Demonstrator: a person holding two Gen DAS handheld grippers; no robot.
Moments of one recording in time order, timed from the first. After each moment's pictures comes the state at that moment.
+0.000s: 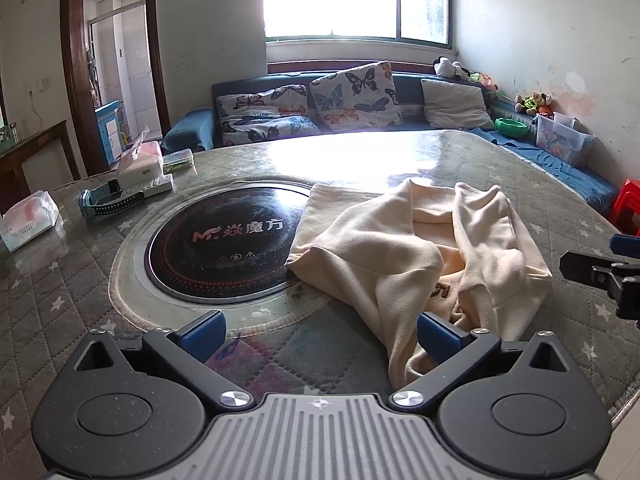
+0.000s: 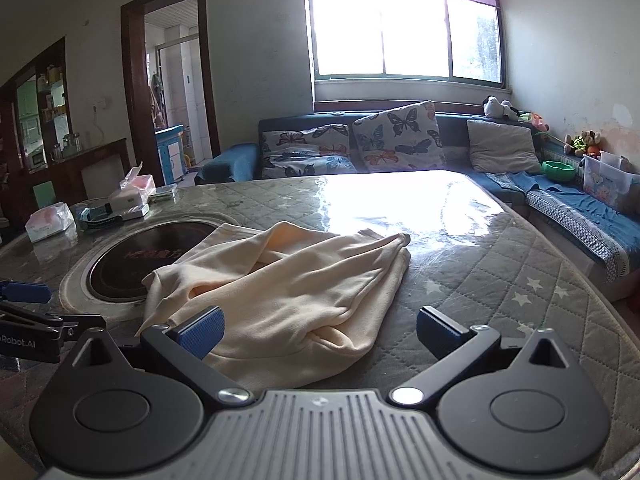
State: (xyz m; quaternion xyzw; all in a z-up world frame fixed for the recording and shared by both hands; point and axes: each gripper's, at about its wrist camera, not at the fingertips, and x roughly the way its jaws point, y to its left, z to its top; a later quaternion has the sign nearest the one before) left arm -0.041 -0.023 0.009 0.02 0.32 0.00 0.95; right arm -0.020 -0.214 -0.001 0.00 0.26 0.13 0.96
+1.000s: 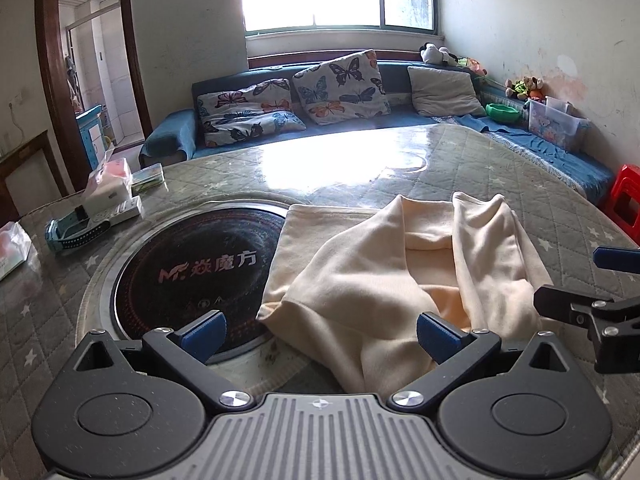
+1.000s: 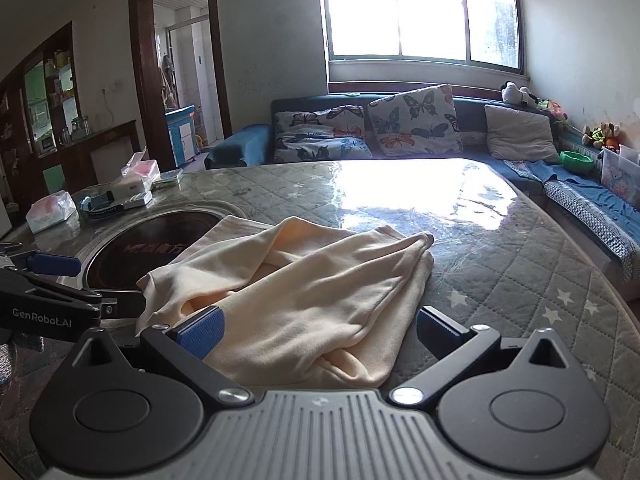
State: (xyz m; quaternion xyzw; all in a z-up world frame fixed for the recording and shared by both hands) left arm 0.027 -0.042 0.016 0.04 0.34 -0.02 0.94; right arm 0.028 -0.204 -0.007 0.00 0.29 0.15 0.95
